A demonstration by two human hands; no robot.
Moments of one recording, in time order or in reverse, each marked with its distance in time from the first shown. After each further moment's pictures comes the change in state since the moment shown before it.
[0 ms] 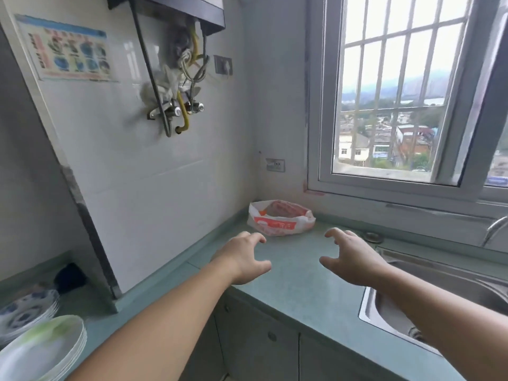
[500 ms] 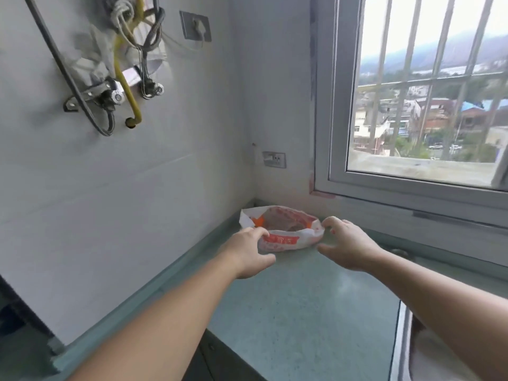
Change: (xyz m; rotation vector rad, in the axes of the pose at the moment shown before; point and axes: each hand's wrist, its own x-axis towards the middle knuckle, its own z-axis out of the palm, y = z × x) left_hand 0.240 -0.006 0.031 -0.017 -0.049 -0.054; right_hand 0.250 0.066 0.025 0.072 -0.053 -0.006
